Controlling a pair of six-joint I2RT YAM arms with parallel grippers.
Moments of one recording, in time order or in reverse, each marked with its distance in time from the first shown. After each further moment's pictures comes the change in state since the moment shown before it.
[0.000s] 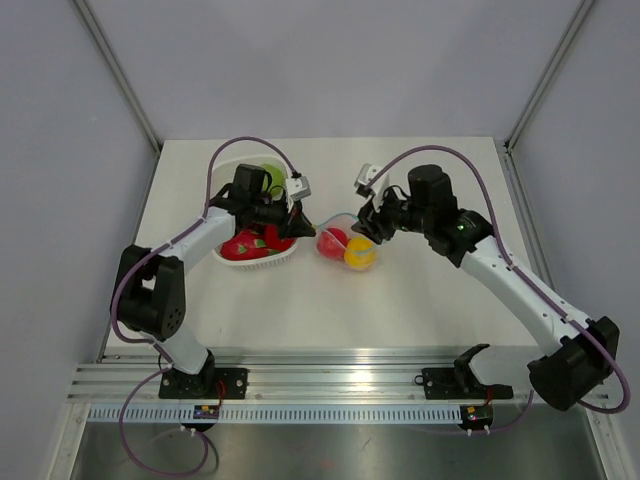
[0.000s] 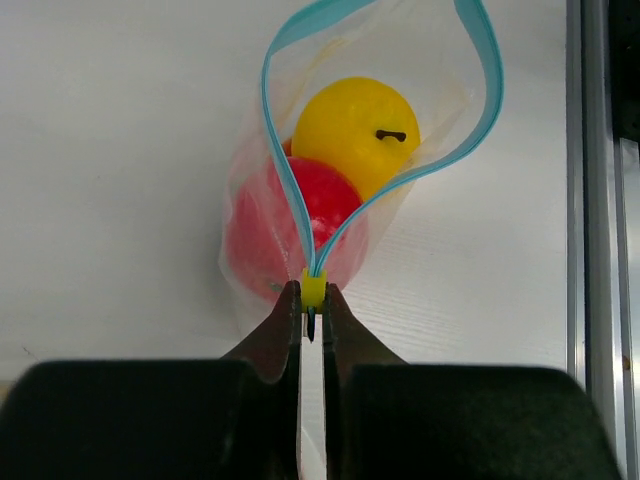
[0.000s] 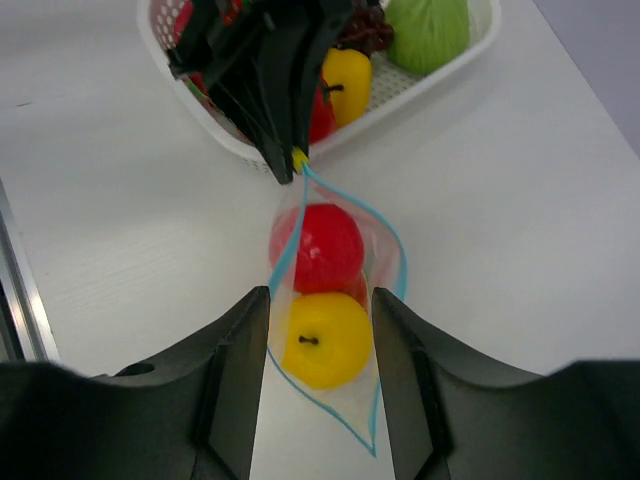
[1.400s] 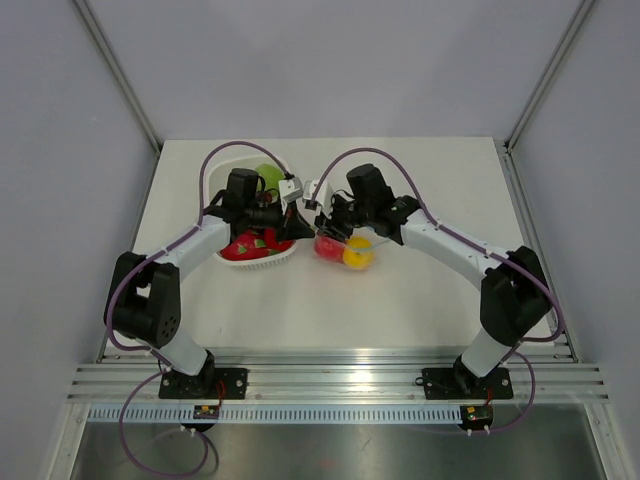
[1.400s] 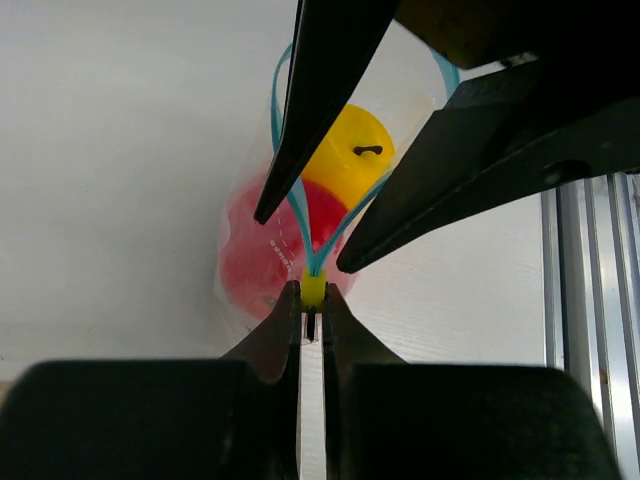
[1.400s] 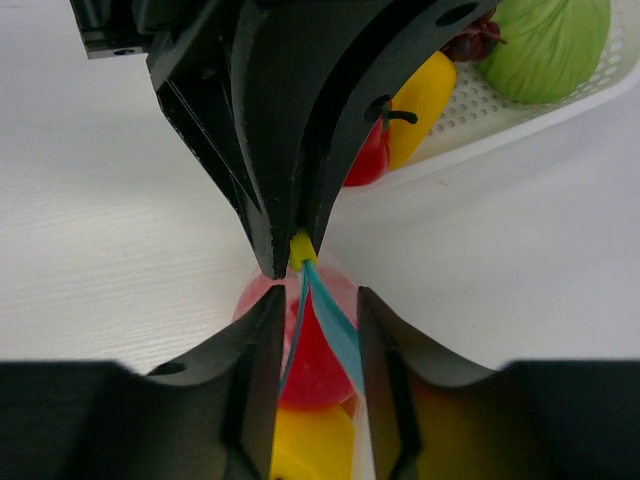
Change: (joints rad) left arm 0.016 -0.059 -0.106 0.152 0.055 -0.106; right arm 0.158 0.426 0.168 0.100 -0.016 -0.206
